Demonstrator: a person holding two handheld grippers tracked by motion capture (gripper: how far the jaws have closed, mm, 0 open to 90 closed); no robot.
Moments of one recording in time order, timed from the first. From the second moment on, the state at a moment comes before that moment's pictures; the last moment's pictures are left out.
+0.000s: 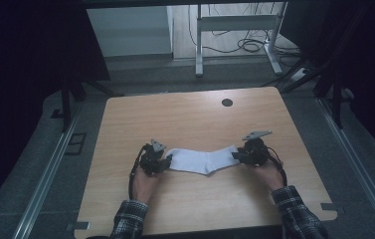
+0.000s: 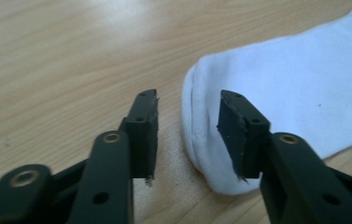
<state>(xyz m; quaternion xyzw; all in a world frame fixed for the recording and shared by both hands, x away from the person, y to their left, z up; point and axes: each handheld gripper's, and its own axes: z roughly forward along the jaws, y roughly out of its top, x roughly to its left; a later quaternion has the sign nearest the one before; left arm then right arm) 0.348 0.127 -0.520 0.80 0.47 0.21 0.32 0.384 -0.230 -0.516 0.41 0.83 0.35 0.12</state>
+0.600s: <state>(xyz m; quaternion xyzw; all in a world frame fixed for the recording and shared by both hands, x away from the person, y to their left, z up) 0.315 0.138 -0.493 0.80 0.43 0.19 0.36 0.359 -0.237 -0.491 0.37 0.84 0.38 0.14</state>
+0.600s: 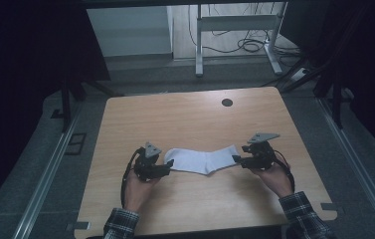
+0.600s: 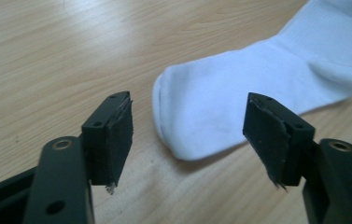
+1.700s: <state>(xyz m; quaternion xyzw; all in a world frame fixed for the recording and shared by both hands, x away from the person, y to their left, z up) 0.239 0.163 -0.519 0.81 0.43 0.14 0.37 0.302 -0.267 -0.509 0.37 0.85 0.36 0.13</state>
